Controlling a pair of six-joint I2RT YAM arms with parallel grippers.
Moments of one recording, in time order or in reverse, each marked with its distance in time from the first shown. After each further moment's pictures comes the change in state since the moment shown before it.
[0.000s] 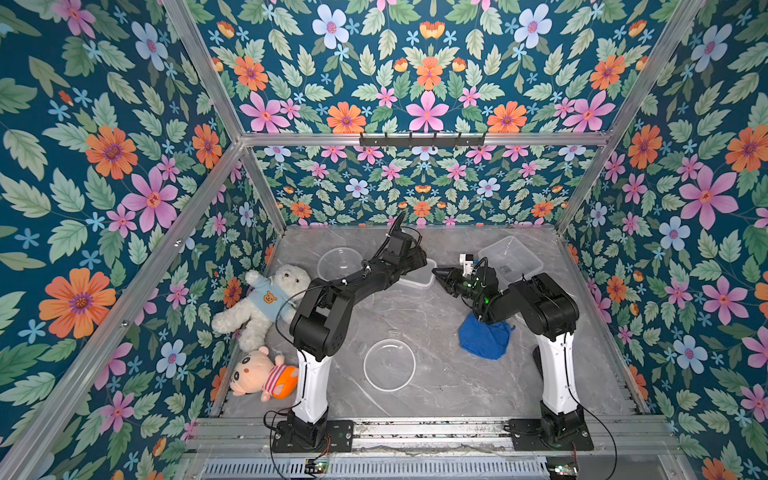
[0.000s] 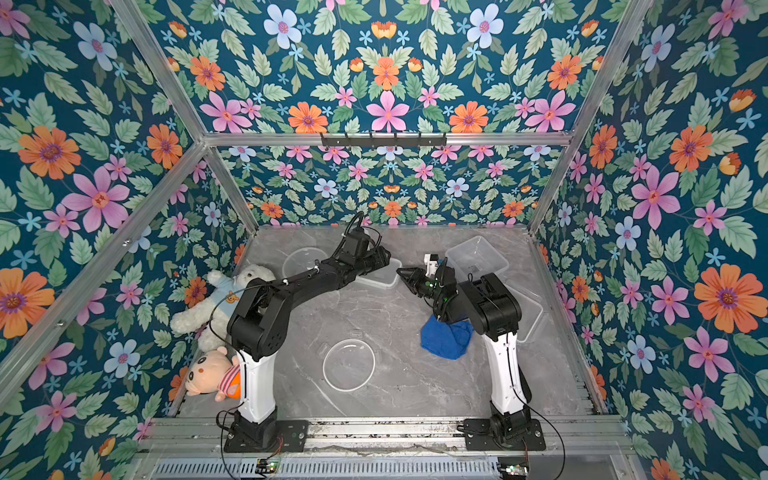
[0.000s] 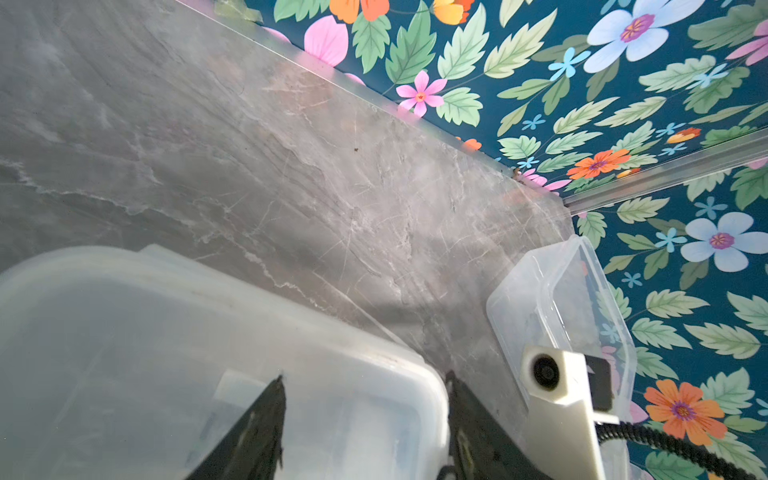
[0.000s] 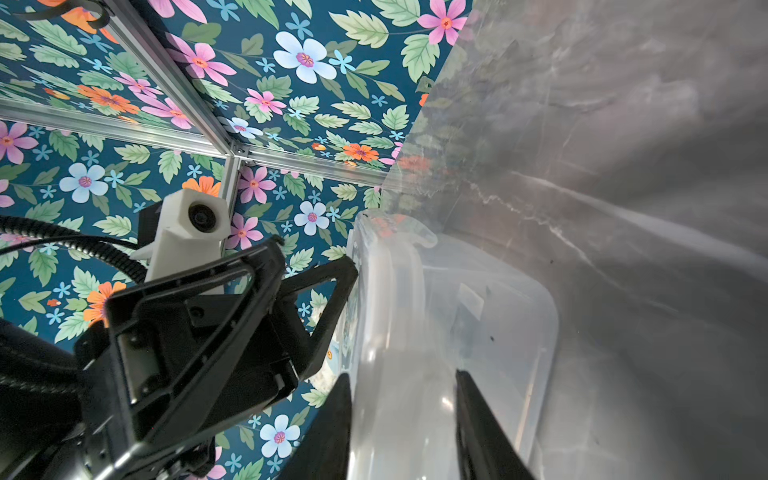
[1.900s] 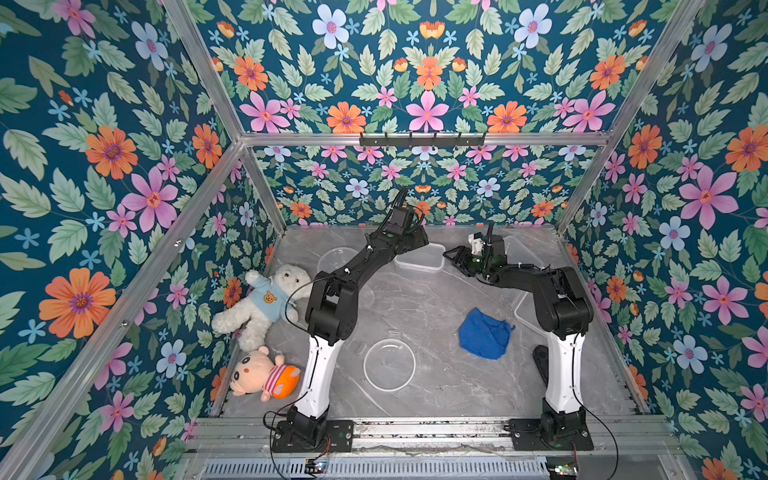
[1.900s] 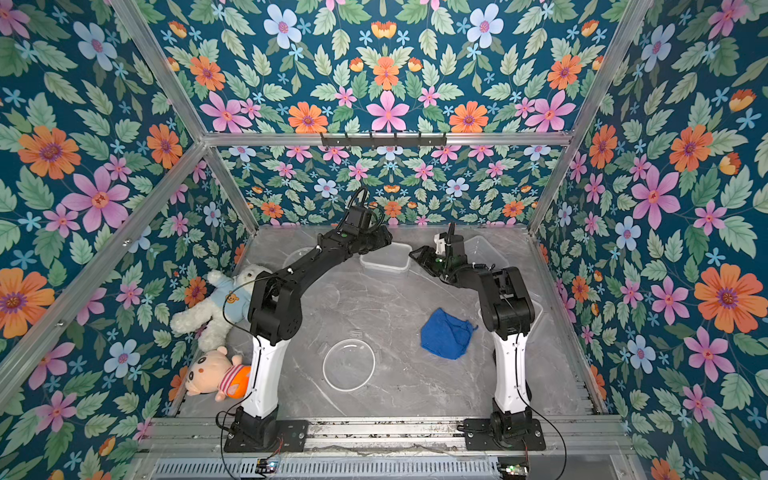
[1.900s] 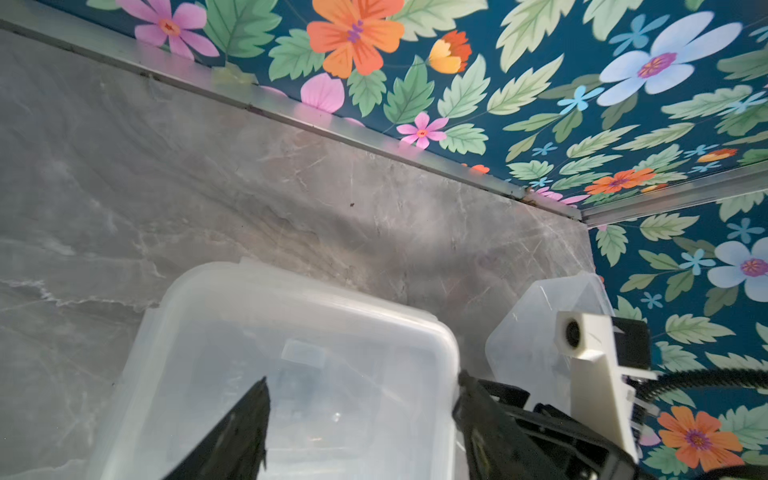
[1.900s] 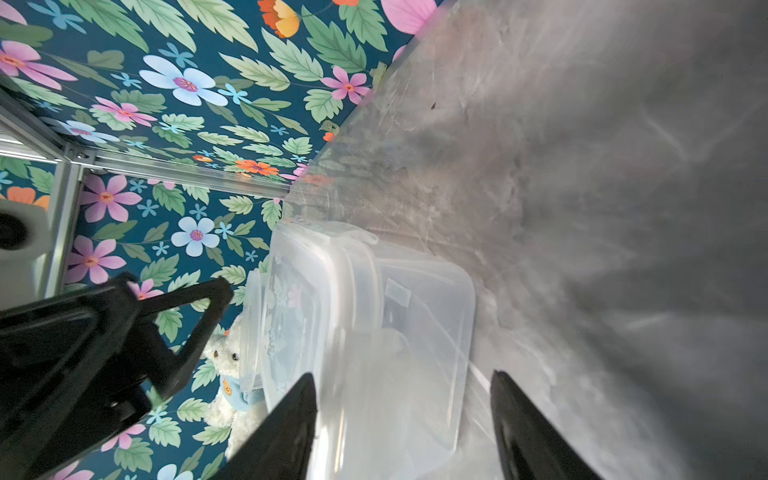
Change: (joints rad) left arm 0.050 0.196 0.525 -0.381 0.031 0.078; right arm -0.142 -0.030 0.350 -0.732 -0.019 -0.350
